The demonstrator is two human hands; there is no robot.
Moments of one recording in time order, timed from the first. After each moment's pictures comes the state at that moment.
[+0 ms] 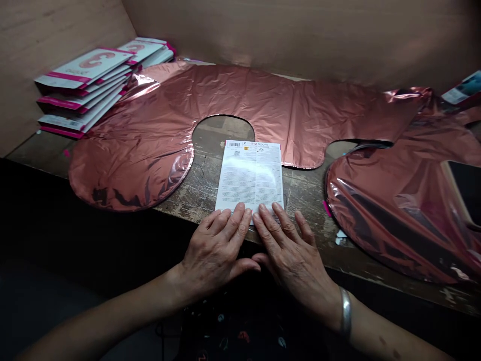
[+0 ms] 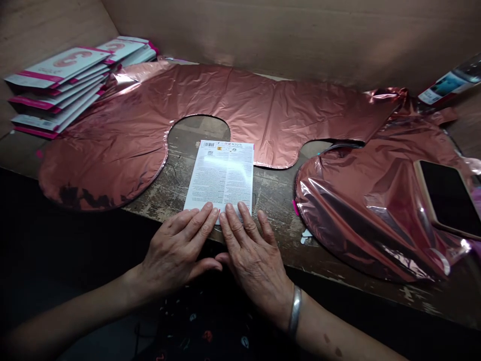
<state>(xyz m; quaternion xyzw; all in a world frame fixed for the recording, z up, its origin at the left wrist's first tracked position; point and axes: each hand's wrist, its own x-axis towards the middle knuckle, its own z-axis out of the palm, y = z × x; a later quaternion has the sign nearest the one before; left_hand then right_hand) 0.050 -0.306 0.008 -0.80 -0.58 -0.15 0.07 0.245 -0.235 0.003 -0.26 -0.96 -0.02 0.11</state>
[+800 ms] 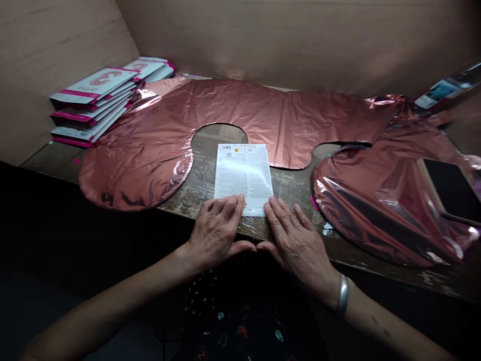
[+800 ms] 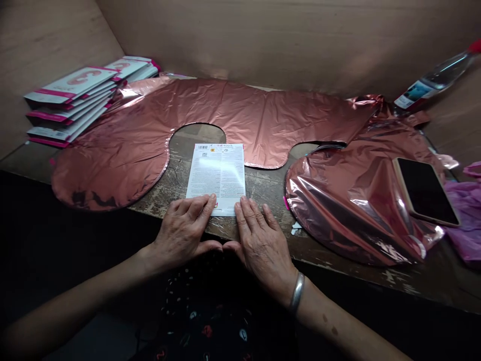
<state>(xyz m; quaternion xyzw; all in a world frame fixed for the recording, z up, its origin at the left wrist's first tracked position) 0.045 -0.285 0.006 -0.79 -0.60 -0.13 0.06 0.259 -0.225 0.001 -0.29 -0.95 -0.02 0.11</state>
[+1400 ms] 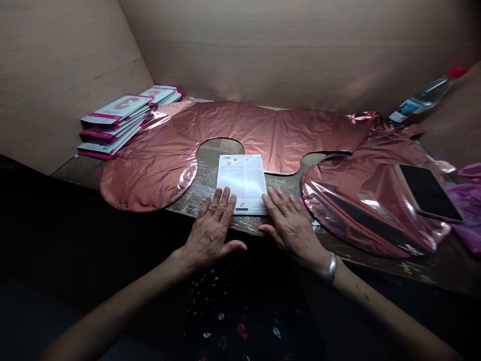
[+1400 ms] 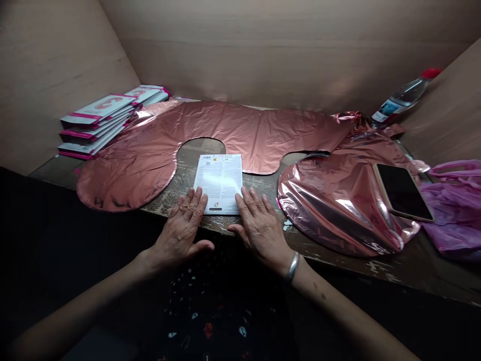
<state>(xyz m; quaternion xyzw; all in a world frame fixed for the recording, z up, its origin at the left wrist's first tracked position) 0.035 -0.300 -0.003 -0.79 -0.59 -0.15 0.07 0.261 -0.203 0.001 -0.30 -0.94 0.04 0.17</state>
